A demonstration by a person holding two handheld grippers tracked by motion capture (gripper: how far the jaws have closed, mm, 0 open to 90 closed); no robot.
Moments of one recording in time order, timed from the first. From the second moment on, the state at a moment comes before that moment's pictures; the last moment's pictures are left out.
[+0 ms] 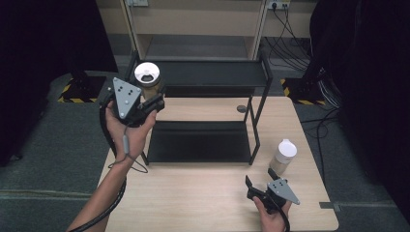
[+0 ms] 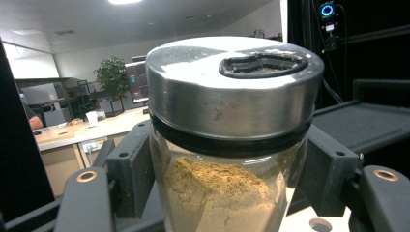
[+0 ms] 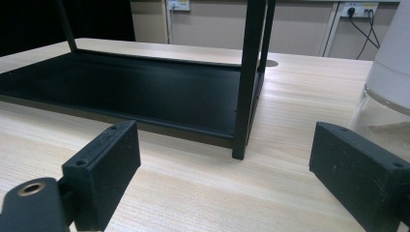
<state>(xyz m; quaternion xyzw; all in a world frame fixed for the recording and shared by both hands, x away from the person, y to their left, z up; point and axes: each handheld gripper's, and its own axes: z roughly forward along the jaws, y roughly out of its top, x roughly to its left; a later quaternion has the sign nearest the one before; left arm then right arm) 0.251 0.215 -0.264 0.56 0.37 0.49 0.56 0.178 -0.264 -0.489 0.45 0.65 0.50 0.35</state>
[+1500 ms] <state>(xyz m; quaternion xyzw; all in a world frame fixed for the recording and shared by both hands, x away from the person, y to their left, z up) 0.347 0.205 -0.217 0.58 0.47 0.44 0.50 0.178 -0.264 -0.490 0.44 0.66 0.50 0.36</state>
